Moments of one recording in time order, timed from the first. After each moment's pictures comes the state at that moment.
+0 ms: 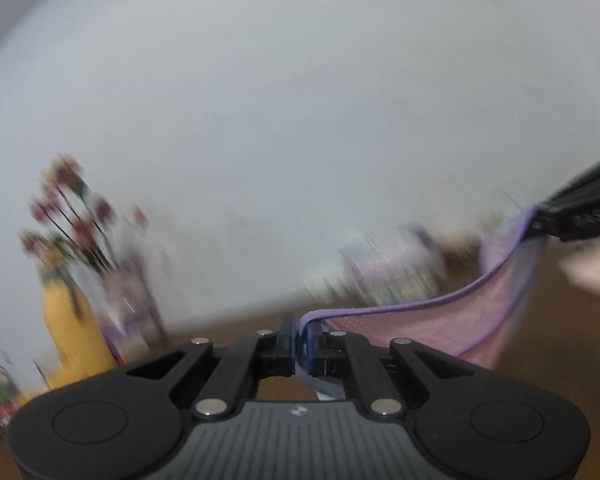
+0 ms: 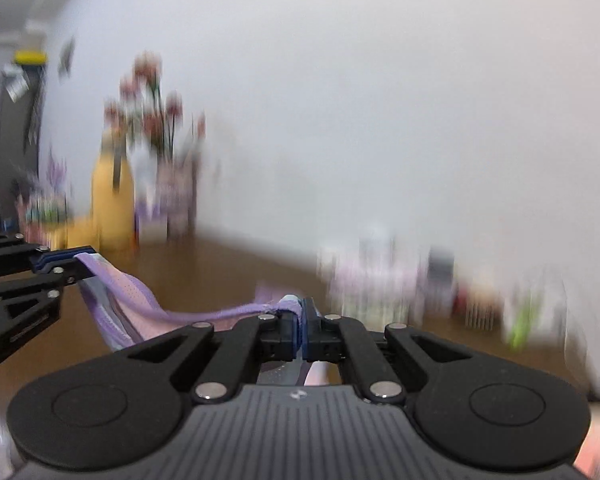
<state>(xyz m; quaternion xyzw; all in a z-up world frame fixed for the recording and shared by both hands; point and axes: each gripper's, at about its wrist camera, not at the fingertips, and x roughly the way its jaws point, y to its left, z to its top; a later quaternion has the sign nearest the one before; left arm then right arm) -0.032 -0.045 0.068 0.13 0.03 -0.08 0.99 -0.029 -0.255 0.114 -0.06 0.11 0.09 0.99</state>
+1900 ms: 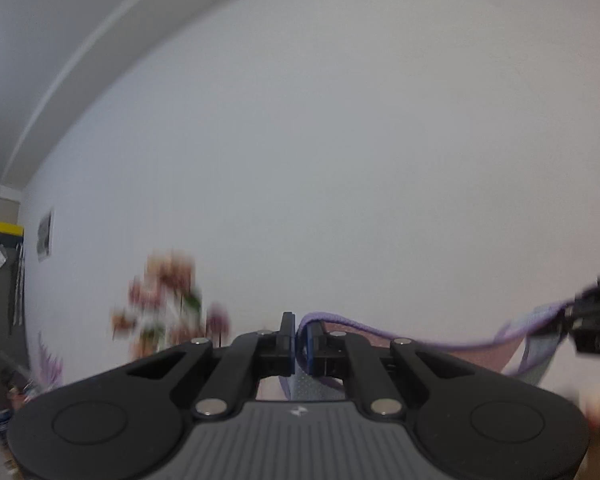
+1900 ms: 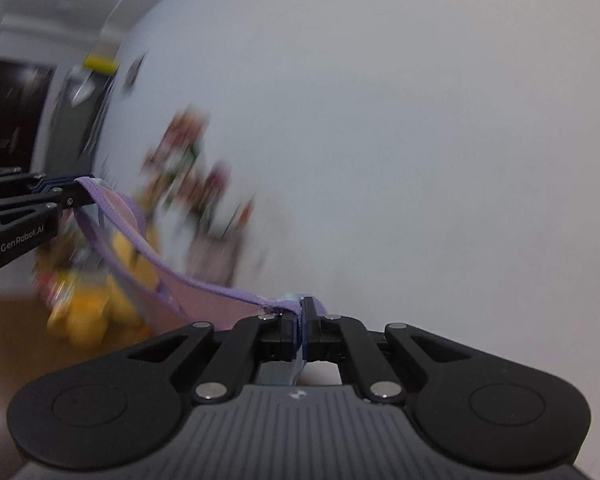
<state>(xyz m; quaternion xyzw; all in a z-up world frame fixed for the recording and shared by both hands) 0.049 -0.002 0.170 0.09 -0.04 0.05 0.99 0.133 -0.205 0.148 -0.13 0.09 0.21 0.96</state>
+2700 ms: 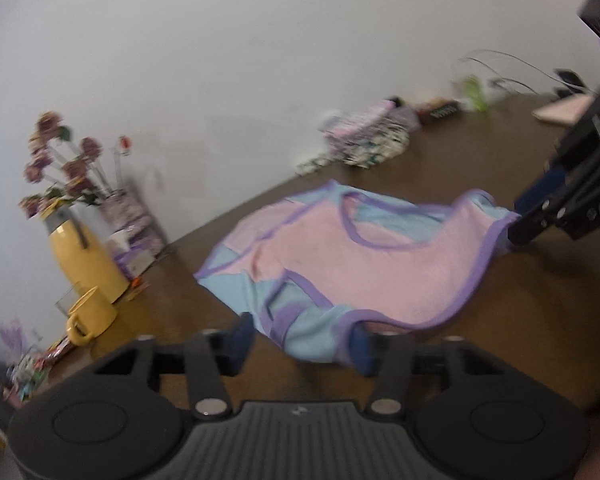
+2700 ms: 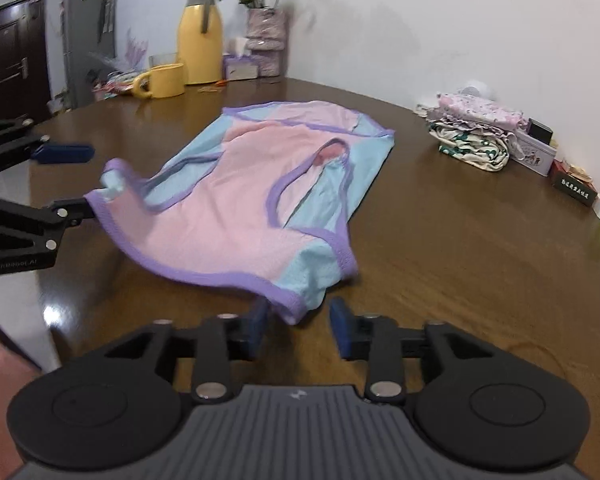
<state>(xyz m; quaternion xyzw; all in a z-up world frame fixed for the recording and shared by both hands) -0.106 -0.027 -0.065 0.27 0.19 -0.10 0.94 -0.068 -0.257 -0.049 -0.10 0.32 0.23 0.91</state>
